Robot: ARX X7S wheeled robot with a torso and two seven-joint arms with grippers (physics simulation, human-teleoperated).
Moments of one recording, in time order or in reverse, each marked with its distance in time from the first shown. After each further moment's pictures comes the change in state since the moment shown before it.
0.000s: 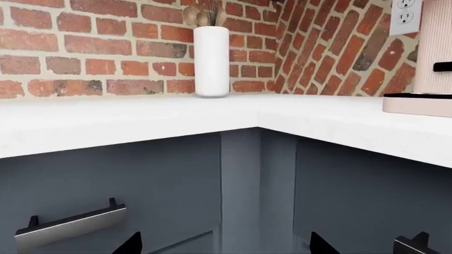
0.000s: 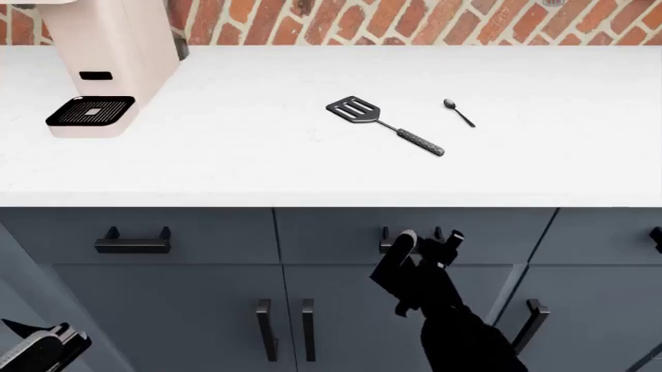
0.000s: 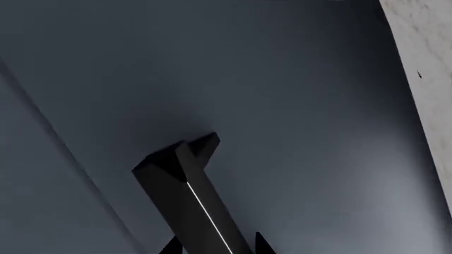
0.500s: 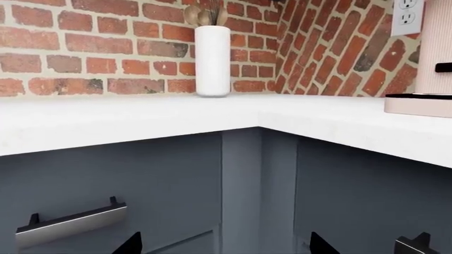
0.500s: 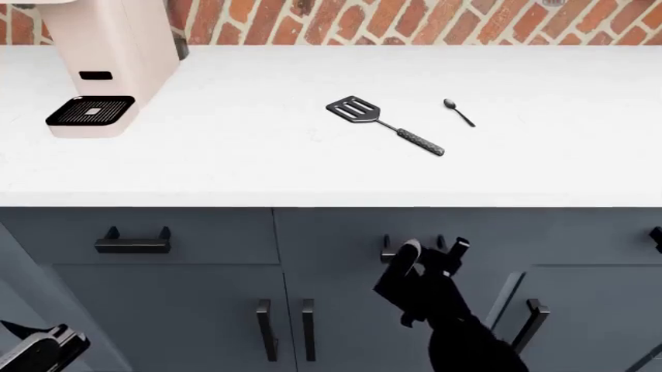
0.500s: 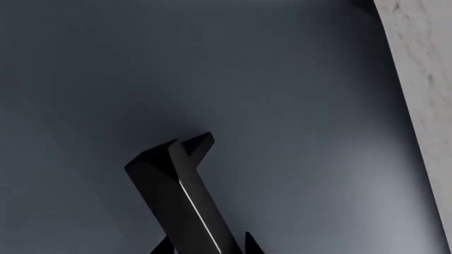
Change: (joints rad) left arm 0.006 -0.008 0.004 -0.005 -0.012 0.015 -0.008; right arm -0.095 0.070 0.011 -0.220 -0.042 0.094 -0.047
